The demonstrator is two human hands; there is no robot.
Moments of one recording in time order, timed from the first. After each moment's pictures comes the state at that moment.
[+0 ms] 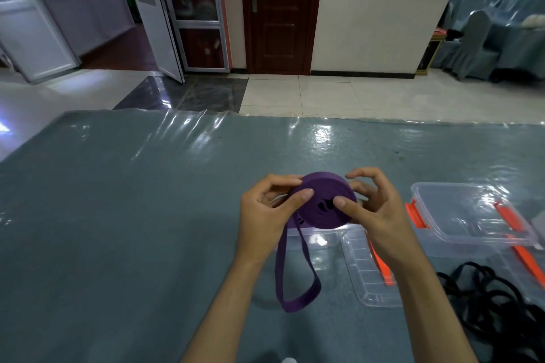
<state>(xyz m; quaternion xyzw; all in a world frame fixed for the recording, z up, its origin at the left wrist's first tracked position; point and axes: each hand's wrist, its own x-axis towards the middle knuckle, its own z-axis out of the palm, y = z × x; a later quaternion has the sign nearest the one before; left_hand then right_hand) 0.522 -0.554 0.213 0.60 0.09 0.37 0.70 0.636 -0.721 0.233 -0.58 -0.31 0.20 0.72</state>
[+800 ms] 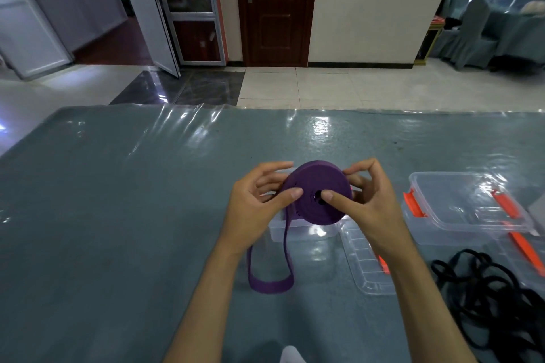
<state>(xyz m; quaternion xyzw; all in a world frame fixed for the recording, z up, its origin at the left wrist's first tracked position) 0.510 -0.530 0.210 0.68 0.07 0.30 0.67 0.626 -0.714 0.233 -0.61 -0.31 0.16 0.71</state>
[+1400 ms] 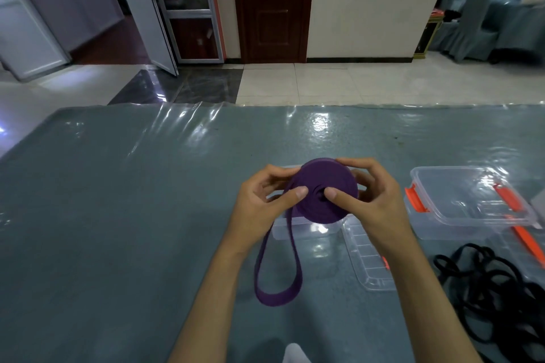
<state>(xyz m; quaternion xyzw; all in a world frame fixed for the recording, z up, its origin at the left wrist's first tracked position) 0.513 -0.535 0.208 0.65 0.05 0.27 0.71 0.623 -0.717 0.232 -0.62 -0.31 0.15 0.71</state>
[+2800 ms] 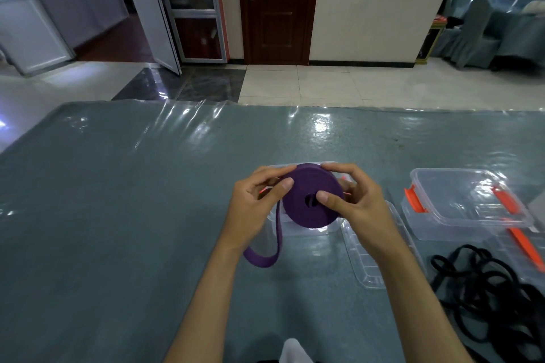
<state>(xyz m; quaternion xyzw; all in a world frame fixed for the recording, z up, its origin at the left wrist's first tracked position) 0.502 -0.526 0.193 0.67 0.07 0.31 0.68 0.620 -0.708 0.208 -0.59 -0.33 0.23 0.70</state>
